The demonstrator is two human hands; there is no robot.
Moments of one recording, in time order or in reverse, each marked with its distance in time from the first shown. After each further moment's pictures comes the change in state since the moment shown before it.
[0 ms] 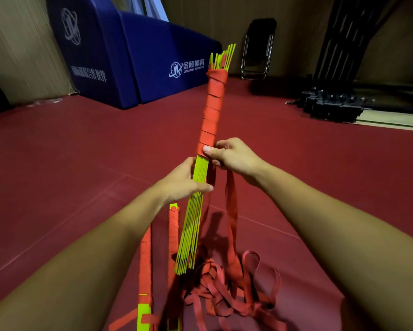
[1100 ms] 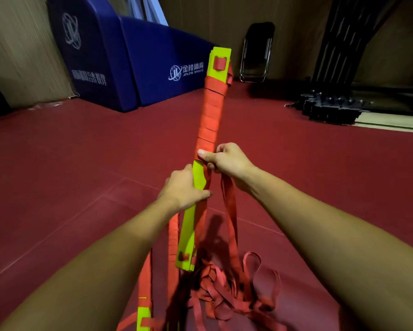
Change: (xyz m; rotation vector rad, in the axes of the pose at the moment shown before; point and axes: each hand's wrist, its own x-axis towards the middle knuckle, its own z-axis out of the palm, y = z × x) left_hand 0.000 -0.007 0.013 0.517 0.187 -0.094; right_hand 0.006 0.002 0.017 0.117 0.172 0.106
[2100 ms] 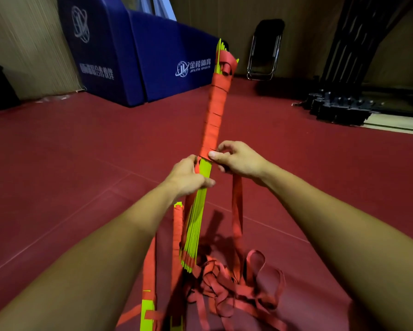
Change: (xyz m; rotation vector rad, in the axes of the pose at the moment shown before) left_hand 0.006 0.001 -0.015 -0.374 -0.016 -0.066; right_hand -0.001 0.001 -0.012 -0.249 -0.220 -0.159
